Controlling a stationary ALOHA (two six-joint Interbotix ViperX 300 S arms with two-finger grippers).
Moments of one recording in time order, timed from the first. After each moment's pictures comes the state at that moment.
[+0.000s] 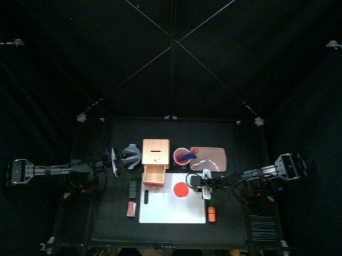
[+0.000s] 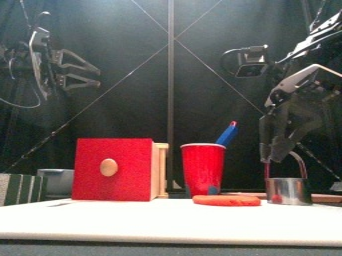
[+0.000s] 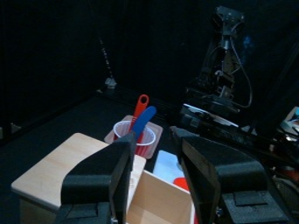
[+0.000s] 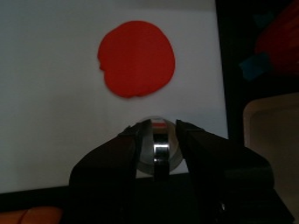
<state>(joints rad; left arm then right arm) 0.27 -0.70 1.32 -0.06 -0.72 -0.22 0.09 -0.26 0.90 -0.35 0.34 0.44</state>
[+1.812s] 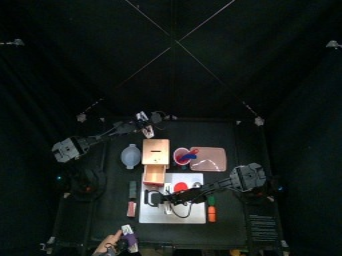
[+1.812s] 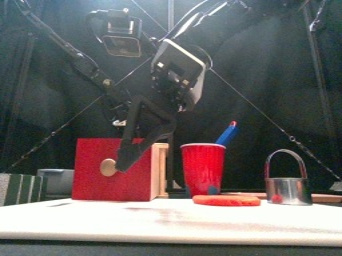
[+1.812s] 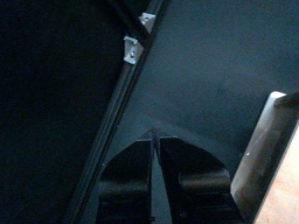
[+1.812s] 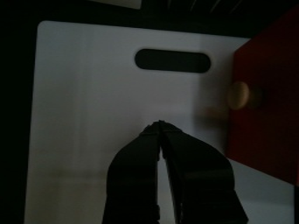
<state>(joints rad) 0.67 0.11 0.33 0.23 0.46 0.21 0.19 0.36 0.19 -0.41 0.37 0.43</state>
